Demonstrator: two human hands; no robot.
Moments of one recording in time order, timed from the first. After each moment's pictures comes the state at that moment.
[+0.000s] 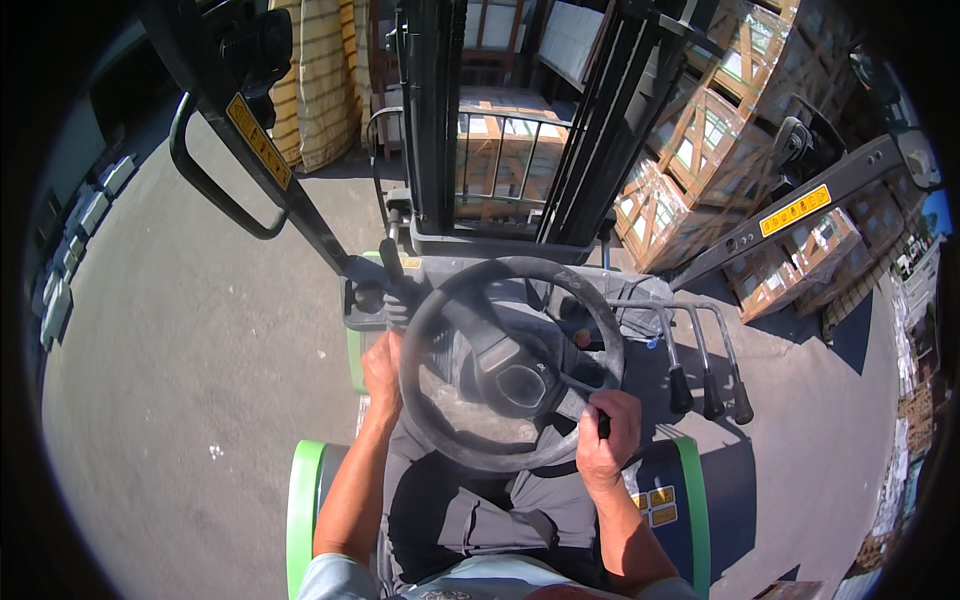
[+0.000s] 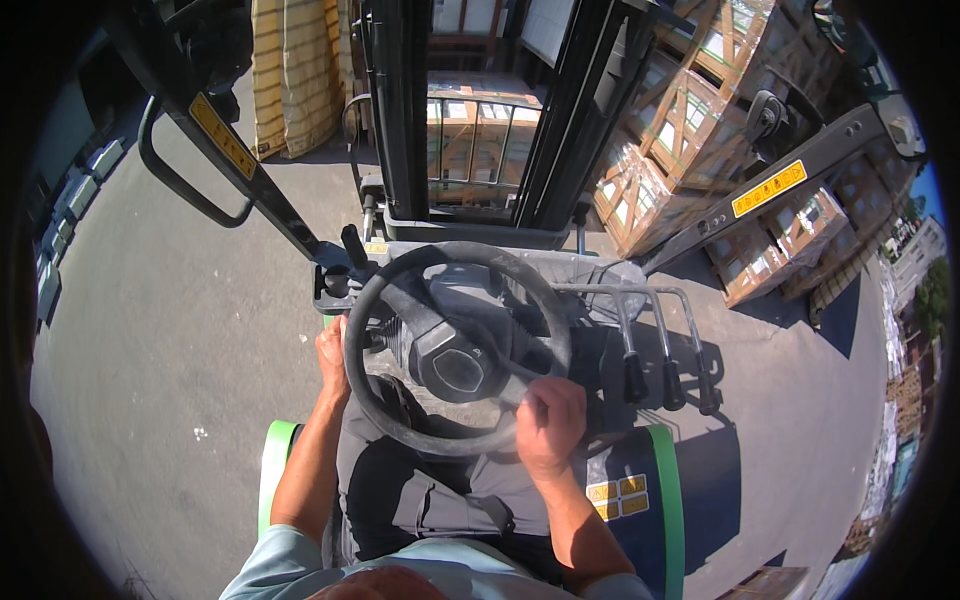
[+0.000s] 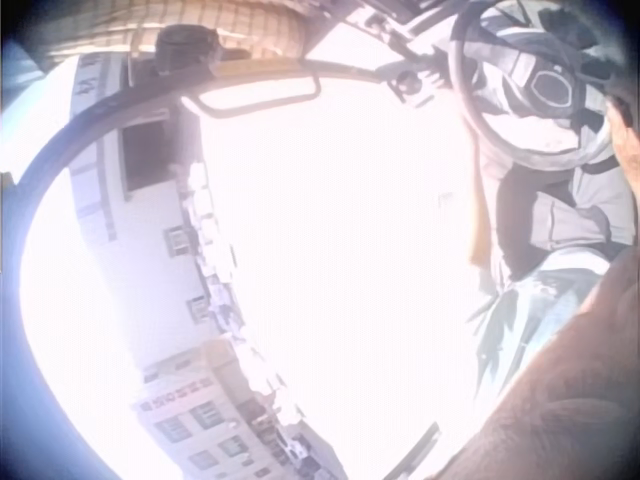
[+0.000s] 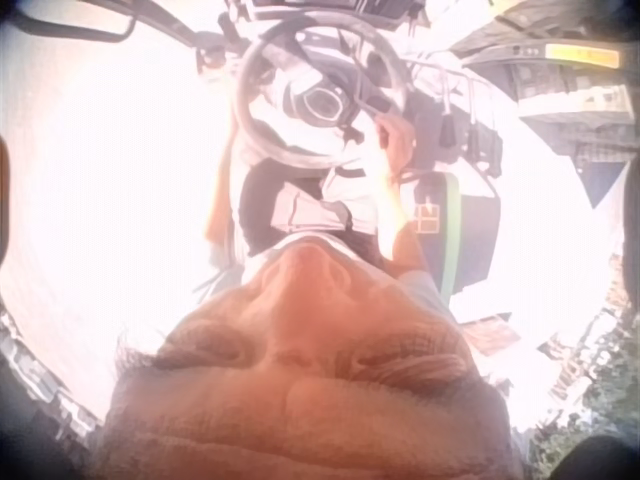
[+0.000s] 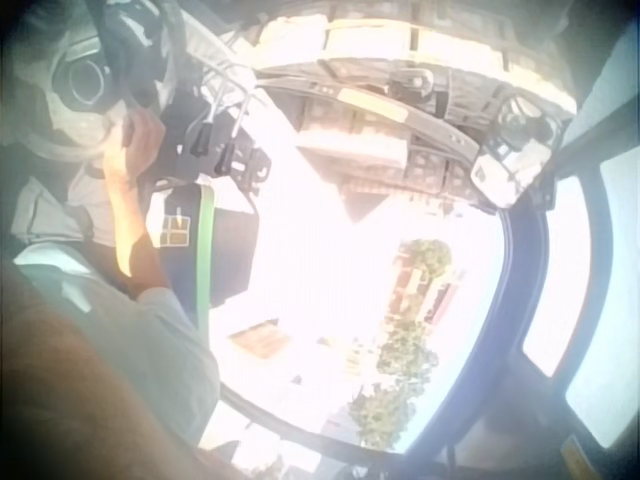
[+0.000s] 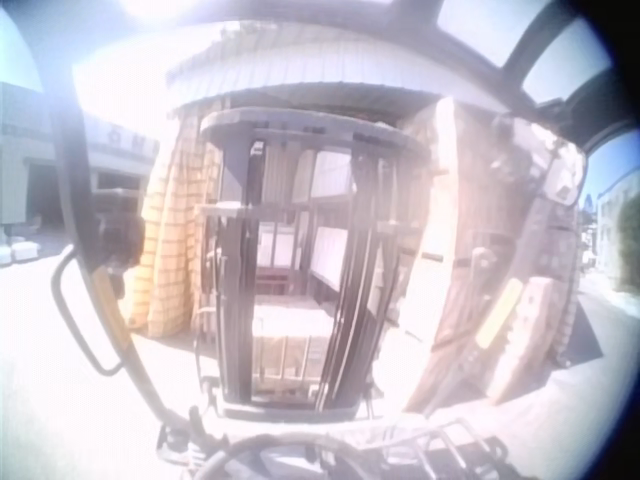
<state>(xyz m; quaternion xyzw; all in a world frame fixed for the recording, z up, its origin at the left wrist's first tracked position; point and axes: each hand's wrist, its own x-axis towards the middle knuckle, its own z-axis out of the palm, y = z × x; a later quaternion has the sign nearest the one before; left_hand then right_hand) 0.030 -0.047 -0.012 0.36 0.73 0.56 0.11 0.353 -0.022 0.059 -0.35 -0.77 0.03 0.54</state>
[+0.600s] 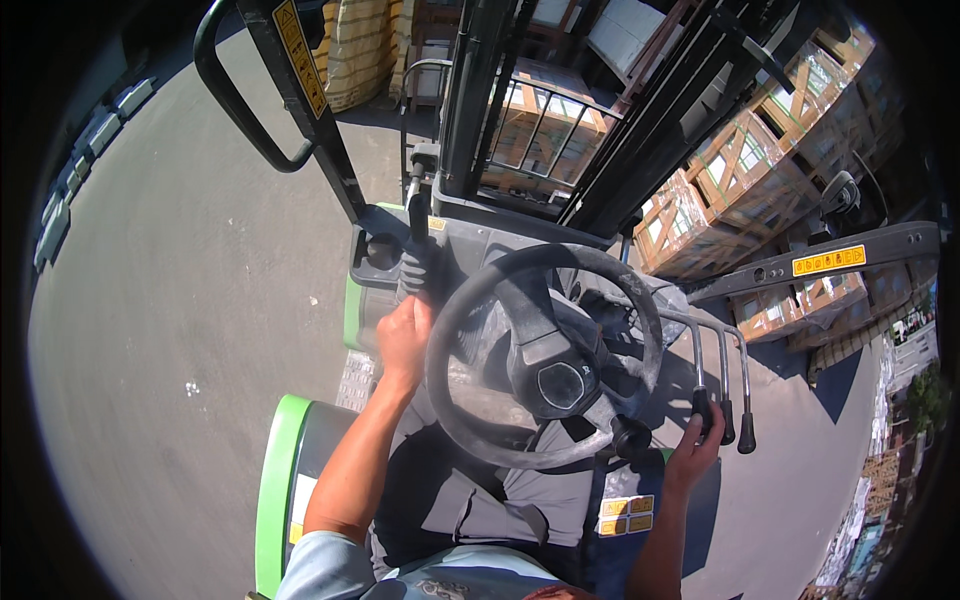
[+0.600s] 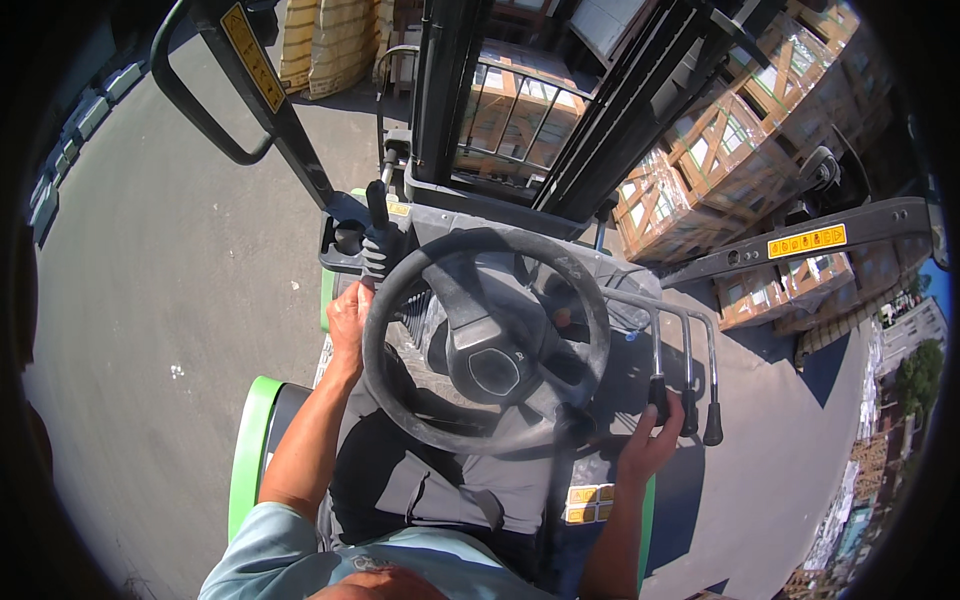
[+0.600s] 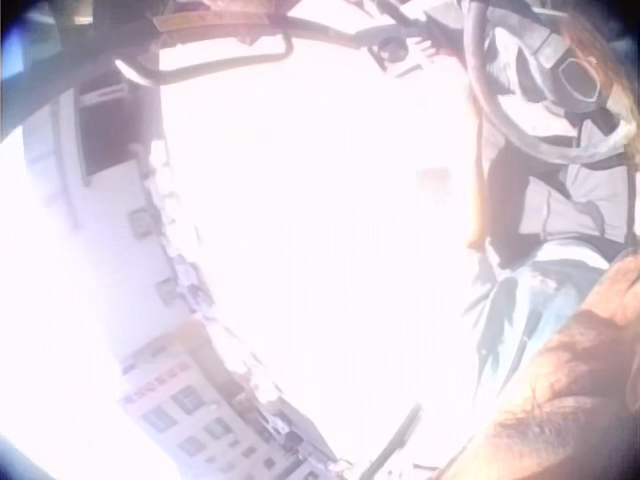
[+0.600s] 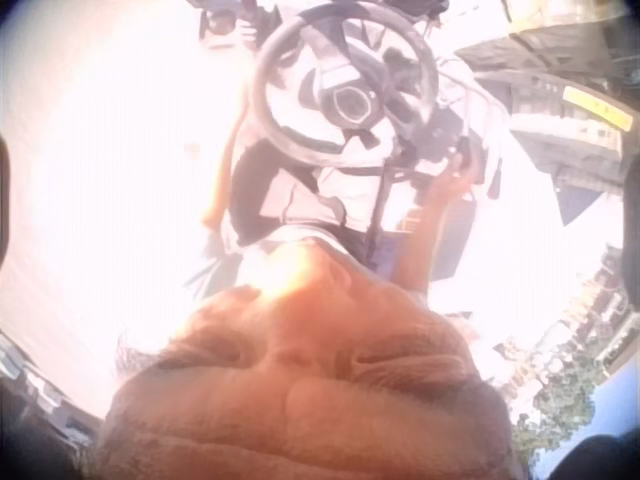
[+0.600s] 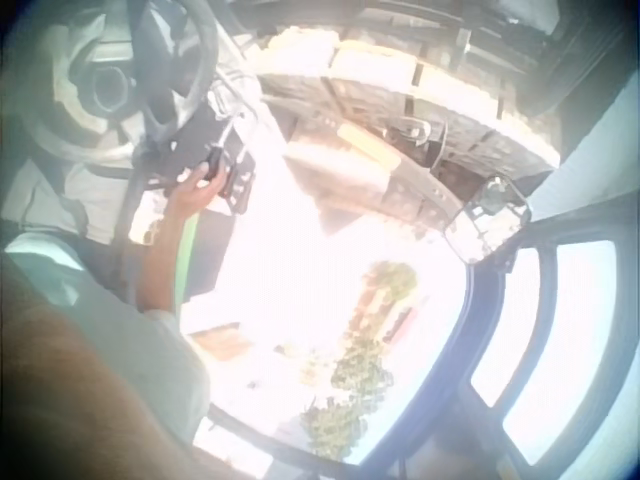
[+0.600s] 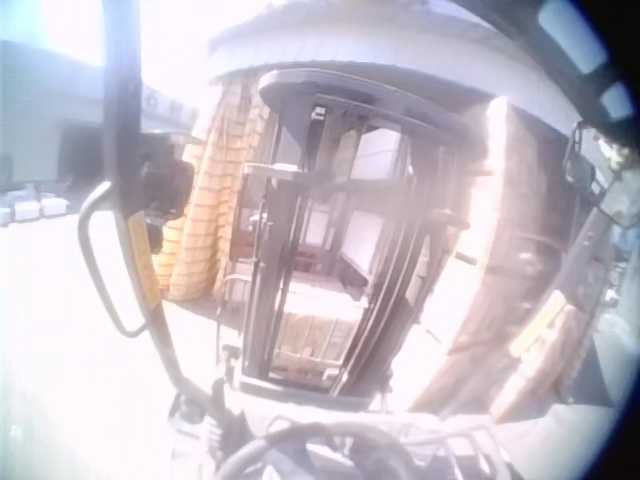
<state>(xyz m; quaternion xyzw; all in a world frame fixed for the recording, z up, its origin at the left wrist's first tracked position) 0.026 -0.035 -0.035 0.37 0.74 0.56 0.03 0.466 0.012 0.046 -0.56 -0.67 0.06 0.48</state>
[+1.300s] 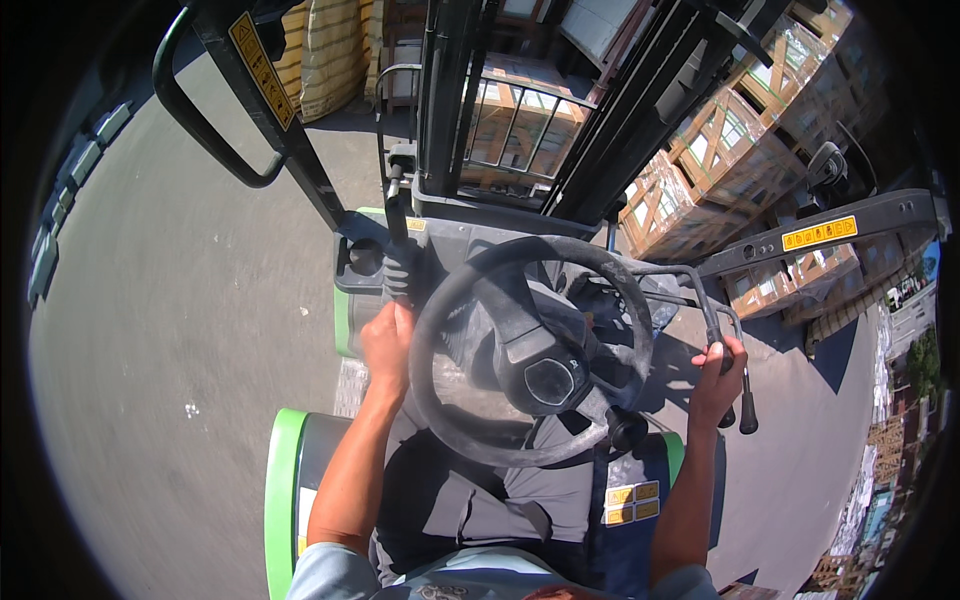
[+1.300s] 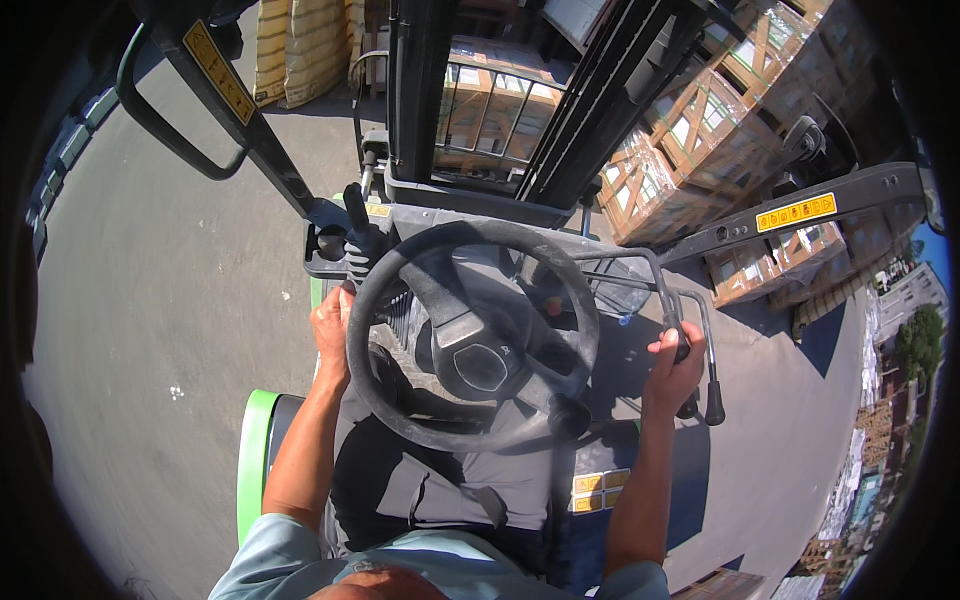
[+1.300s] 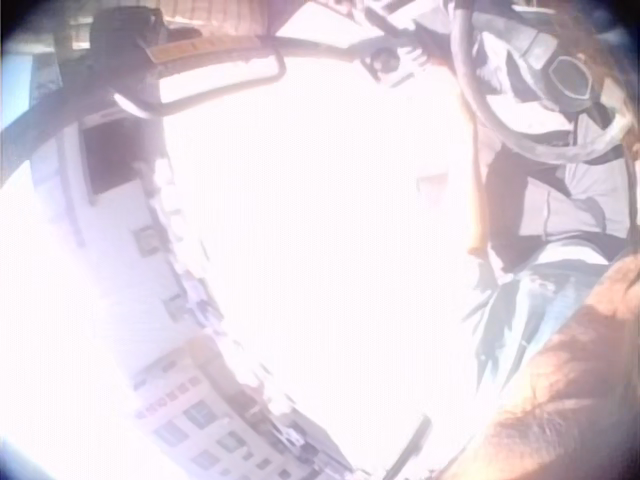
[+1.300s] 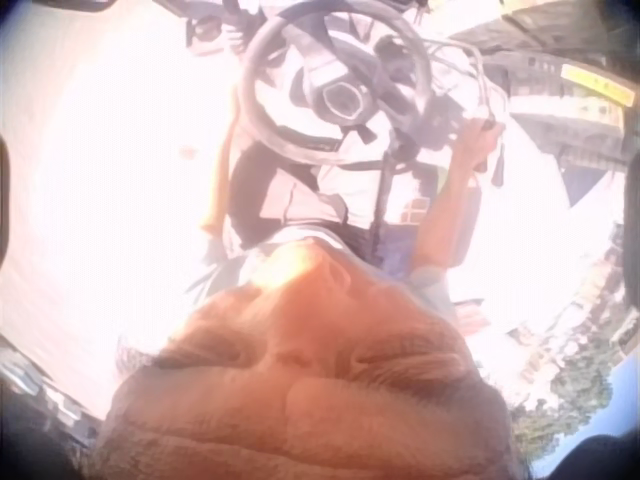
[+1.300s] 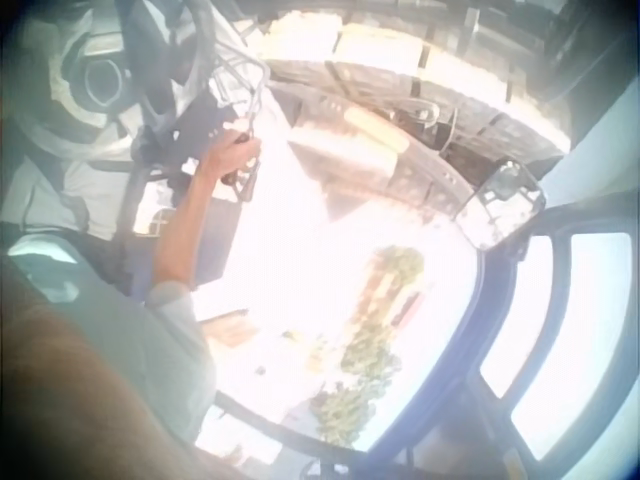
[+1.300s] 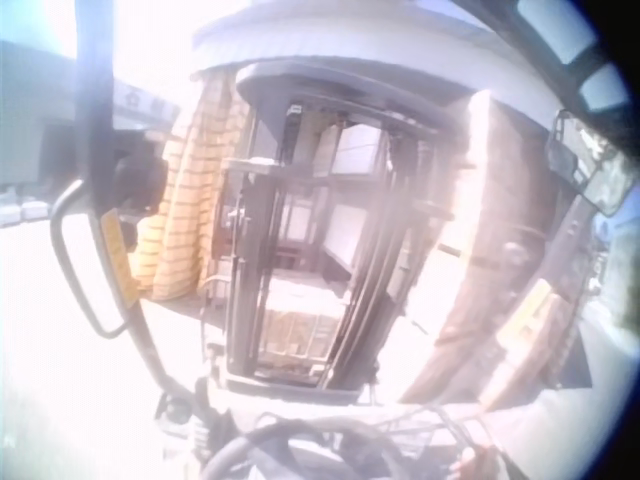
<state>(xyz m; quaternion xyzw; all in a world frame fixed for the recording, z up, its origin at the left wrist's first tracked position) 0.026 -0.038 -0.031 0.37 0.73 0.58 0.06 0.457 0.090 0.073 -0.55 -0.66 0.08 0.51</state>
